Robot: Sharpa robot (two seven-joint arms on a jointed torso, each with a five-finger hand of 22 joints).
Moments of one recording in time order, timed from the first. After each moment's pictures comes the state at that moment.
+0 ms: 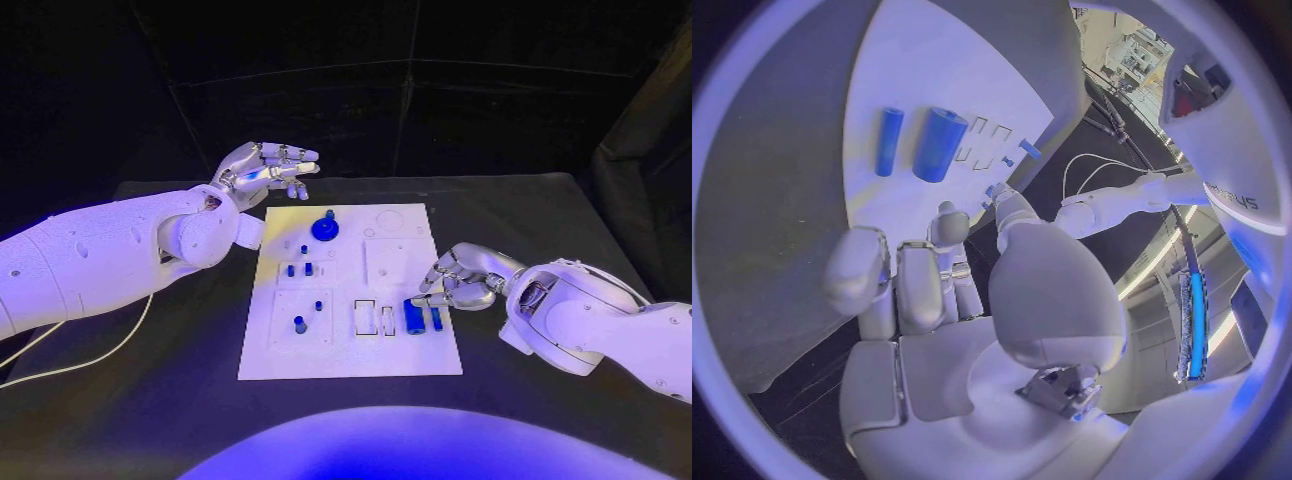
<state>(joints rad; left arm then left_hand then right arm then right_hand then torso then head) 1.20 -0.81 -0.11 1.35 -0.05 -0.09 0.45 1.29 -0.09 0.41 -0.10 0.04 0.96 0.19 0.18 0.07 1.03 0.12 0.31 0.07 1.19 0.03 0.94 0.44 0.17 1.05 0.13 0.72 0.59 1.01 -1.04 -0.07 1.86 -1.27 -0.32 -0.30 1.16 -0.11 -0.01 0.16 0.30 1.00 0.09 0.26 0.11 1.32 0.01 0.96 0.80 1.46 -0.06 1.33 1.09 0.12 1.39 0.04 1.33 0.96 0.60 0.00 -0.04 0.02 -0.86</state>
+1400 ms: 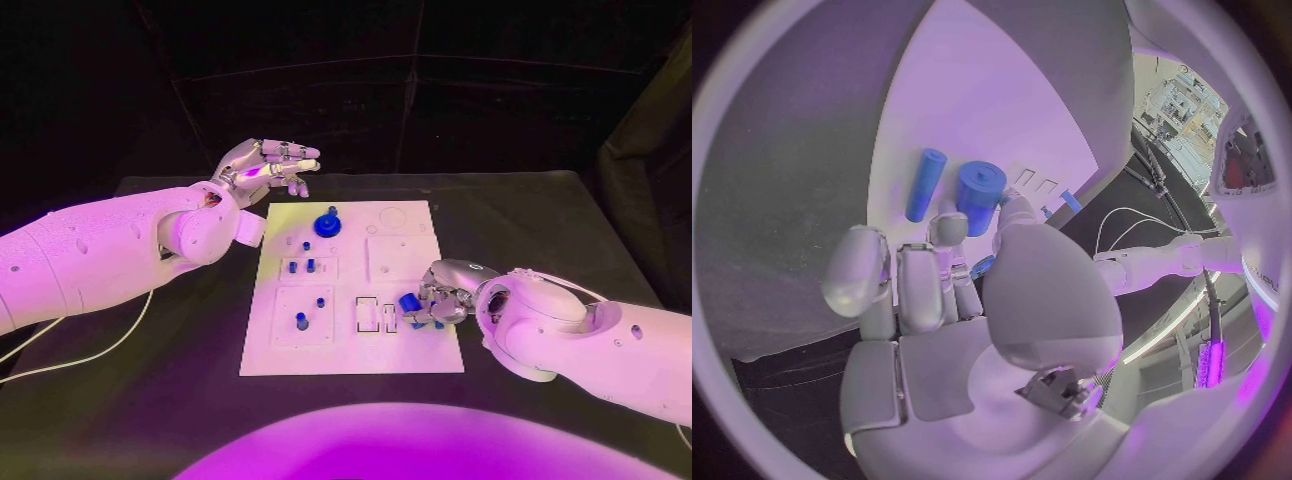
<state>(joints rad) 1.20 -0.82 -0.11 1.36 -0.05 -0.09 0.45 1.29 -0.09 0.40 -0.10 0.04 0.96 0.19 0.18 0.07 1.03 0.12 0.31 0.07 1.19 0.03 0.94 0.44 0.17 1.05 0.13 0.71 0.59 0.96 -0.90 -0.06 1.81 -1.53 -0.21 -0.58 1.27 -0.04 -0.12 0.25 0.38 0.96 0.09 0.40 0.15 1.30 0.01 0.95 0.88 1.47 -0.06 1.35 1.12 0.11 1.39 0.04 1.33 0.98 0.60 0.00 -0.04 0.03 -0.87</state>
